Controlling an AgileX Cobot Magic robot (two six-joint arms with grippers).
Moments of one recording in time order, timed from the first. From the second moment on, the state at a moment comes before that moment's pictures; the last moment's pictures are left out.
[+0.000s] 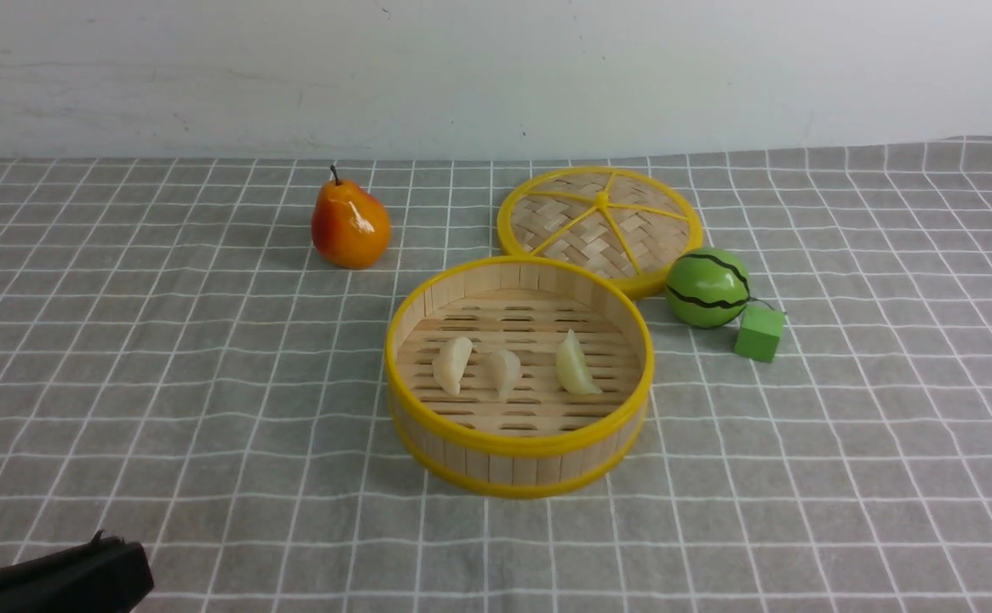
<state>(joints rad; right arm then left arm) -0.04 -0.01 0.02 -0.03 0.38 0.14 -0.54 0.33 -0.33 -0.21 0.31 -0.21</state>
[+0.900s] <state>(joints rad) -0.04 -0.01 0.02 -0.03 0.38 0.14 -0.54 0.30 -0.16 -0.21 -0.18 -0.21</state>
